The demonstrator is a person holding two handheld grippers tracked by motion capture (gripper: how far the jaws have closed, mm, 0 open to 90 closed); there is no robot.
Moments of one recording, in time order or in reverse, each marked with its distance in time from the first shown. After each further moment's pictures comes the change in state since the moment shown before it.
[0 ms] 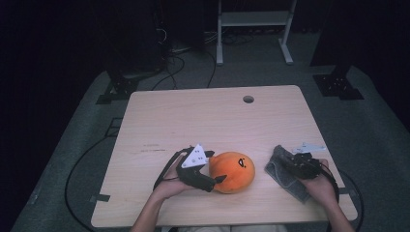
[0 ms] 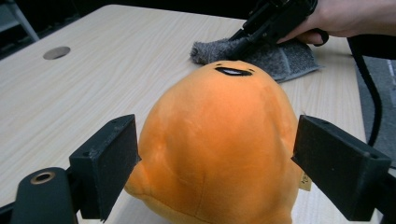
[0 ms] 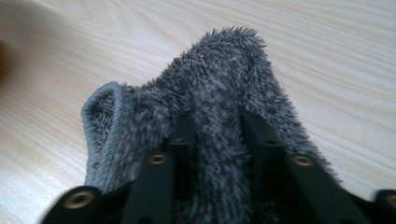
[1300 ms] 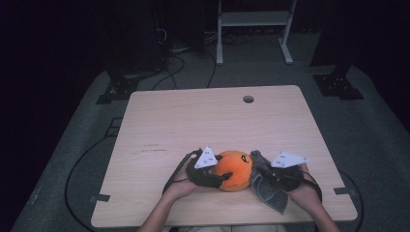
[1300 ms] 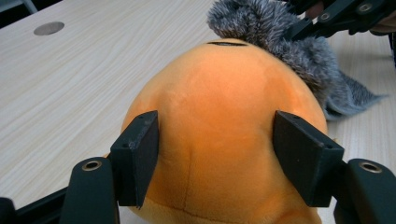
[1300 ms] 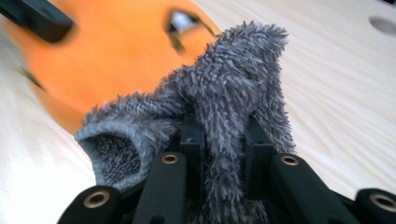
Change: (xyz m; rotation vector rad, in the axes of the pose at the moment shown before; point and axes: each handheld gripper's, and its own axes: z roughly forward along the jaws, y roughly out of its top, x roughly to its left) left arm 0.000 -0.012 0.034 0.040 0.054 -0.036; right arm 0.077 0.017 -0.027 -0.171 0.191 -0.249
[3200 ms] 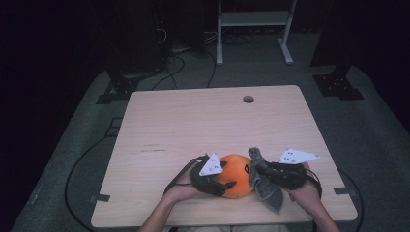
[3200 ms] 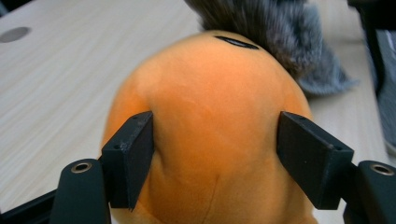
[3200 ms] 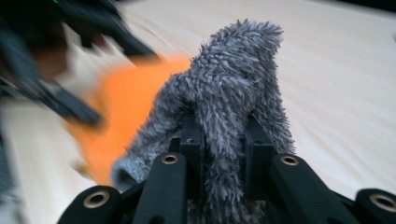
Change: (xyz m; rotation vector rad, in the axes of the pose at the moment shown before) left arm -0.020 0.002 0.002 0.046 -0.077 0.109; right arm 0.005 0.017 -0.015 -0.151 0.162 0.074
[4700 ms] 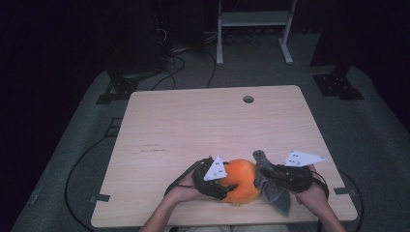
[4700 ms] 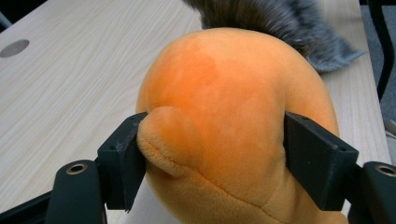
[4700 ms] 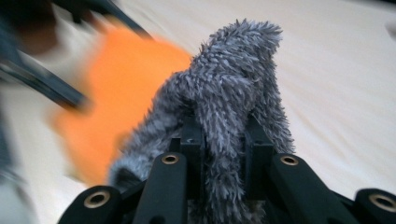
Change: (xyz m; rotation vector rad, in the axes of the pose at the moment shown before) left arm -0.007 0.007 0.001 0.026 0.023 0.083; right arm -0.002 -0.005 -0.014 0.016 0.003 -0.022
